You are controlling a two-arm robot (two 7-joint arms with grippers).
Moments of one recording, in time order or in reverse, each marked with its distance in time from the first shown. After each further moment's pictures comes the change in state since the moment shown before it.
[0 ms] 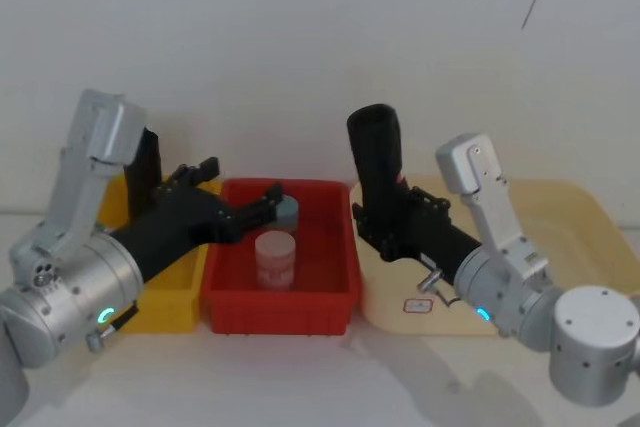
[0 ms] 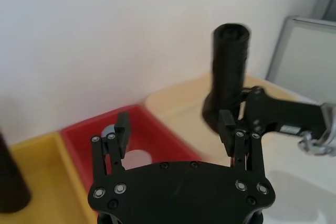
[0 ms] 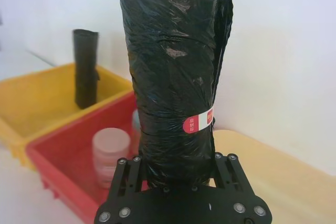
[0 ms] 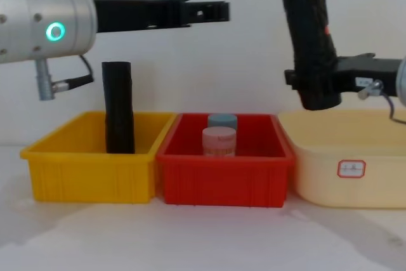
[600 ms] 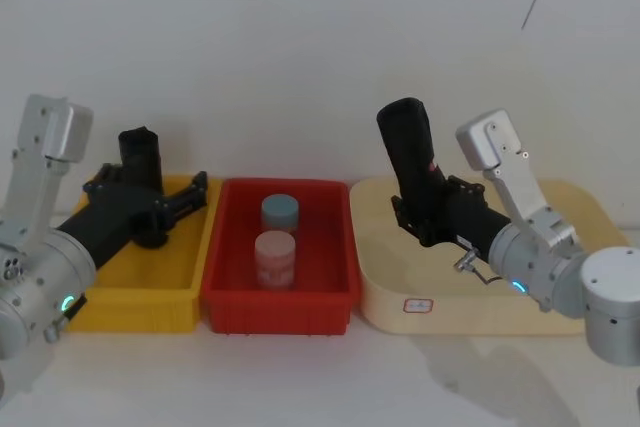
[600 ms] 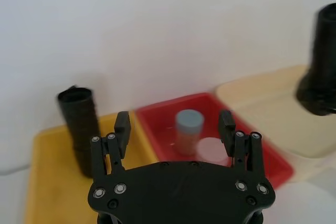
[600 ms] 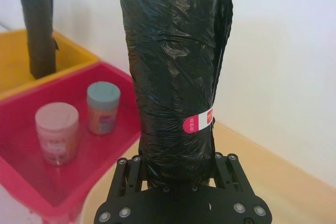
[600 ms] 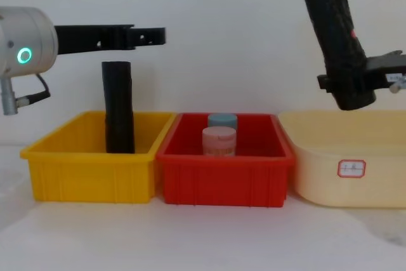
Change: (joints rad) left arm -0.010 -0.002 -0.050 0.095 0.065 -0.034 0.121; right arm 0.097 0.064 0.005 0.079 -0.044 0.087 0.034
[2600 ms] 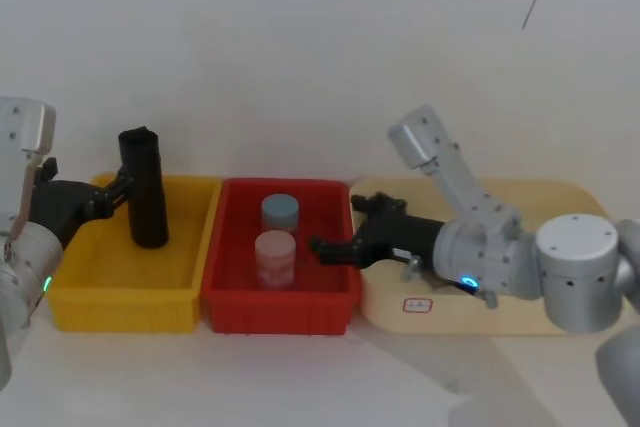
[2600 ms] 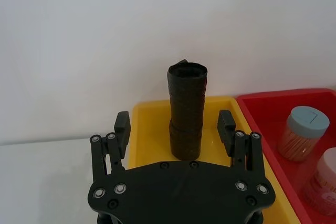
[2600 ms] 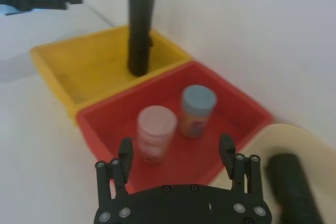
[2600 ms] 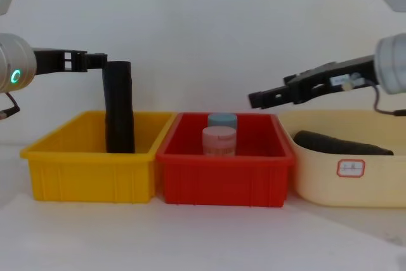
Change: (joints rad) left arm -0.071 -0.074 -0.038 0.175 0.141 0.012 0.241; right arm 0.110 -0.025 -0.098 0.066 0.079 0.106 0.248
